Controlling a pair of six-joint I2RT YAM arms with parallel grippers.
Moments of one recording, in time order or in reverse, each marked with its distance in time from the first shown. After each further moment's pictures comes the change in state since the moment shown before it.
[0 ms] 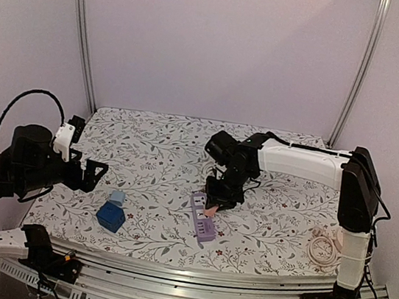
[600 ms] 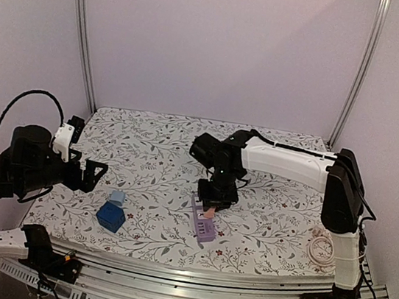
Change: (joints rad) left arm 0.000 -0.009 -0.005 0.001 -0.002 0.000; right arm 0.059 0.113 0.191 -0.180 0.130 -0.002
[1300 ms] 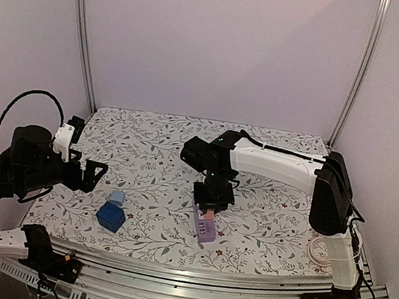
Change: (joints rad) left arm 0.000 0.002 -0.001 0.000 -0.004 0.000; right arm 0.039 0.094 0.125 -0.120 0.060 0.030
